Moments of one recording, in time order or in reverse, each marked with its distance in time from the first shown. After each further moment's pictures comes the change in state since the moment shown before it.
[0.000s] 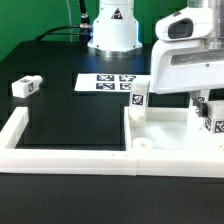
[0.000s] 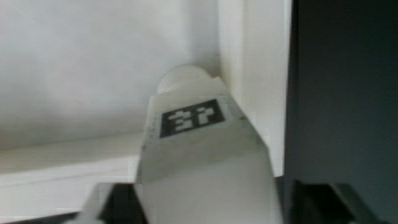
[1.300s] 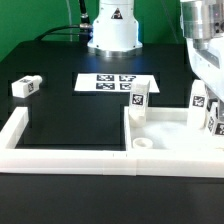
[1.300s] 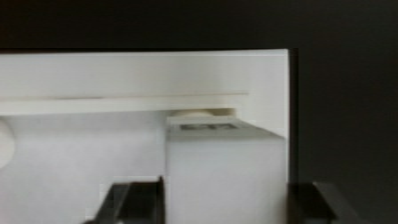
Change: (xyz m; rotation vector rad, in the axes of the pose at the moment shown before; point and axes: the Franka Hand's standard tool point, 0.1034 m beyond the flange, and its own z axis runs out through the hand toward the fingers) arm -0.004 0.001 0.002 0.036 -0.017 1.390
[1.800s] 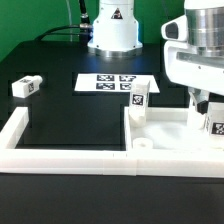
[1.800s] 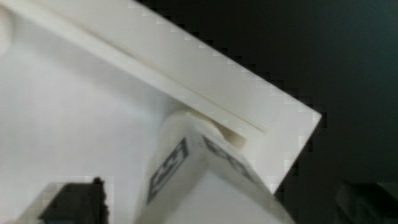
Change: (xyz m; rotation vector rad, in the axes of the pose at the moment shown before) arm -0.001 -0.001 0.006 -0.041 -0.021 -0.523
